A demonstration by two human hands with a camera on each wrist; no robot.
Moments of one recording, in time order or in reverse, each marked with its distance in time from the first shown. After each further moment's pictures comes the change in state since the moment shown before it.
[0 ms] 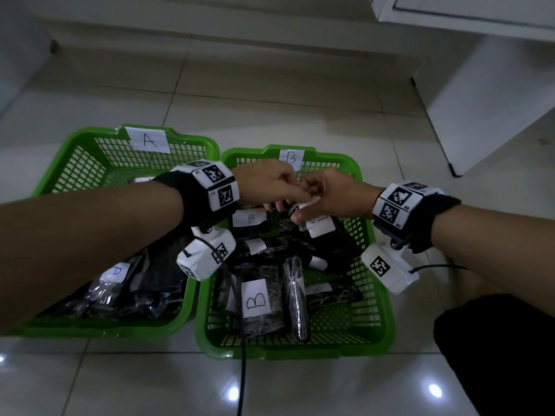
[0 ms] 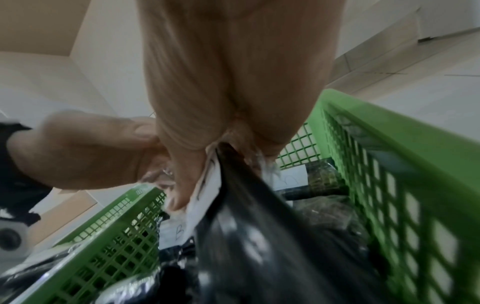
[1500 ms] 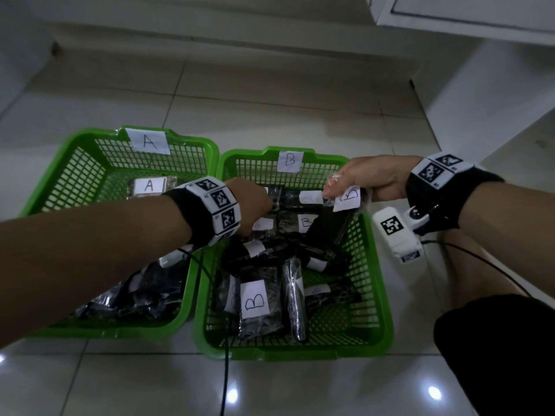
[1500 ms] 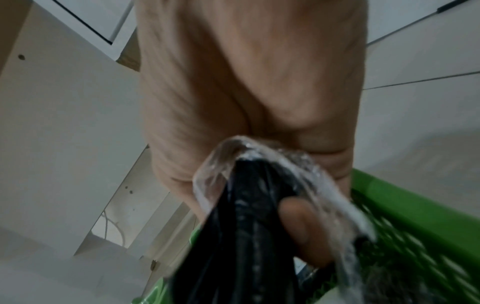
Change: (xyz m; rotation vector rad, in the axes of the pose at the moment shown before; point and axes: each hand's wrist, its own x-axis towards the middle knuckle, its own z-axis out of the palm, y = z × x) left_hand -0.008 -0.020 0.012 1.136 -0.271 -0.019; right_hand -0.005 0.006 -0.055 0.449 -0.273 0.472
